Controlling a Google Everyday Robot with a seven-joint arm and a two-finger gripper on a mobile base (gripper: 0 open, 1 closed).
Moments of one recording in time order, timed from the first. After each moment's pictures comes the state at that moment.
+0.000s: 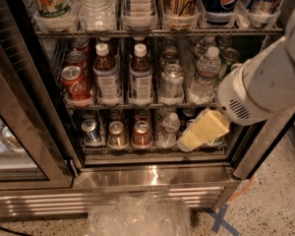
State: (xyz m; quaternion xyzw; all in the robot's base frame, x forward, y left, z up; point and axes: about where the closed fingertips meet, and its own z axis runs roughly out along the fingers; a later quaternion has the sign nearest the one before) arm 0.438 -0.123 0.907 -0.43 0.86 0.04 0.27
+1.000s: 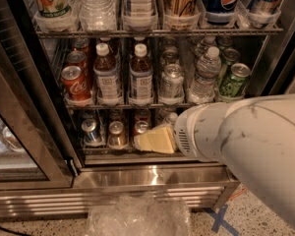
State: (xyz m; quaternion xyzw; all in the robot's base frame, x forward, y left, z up) arm 0.432 -0.062 0.882 -0.21 0.90 0.07 0.39
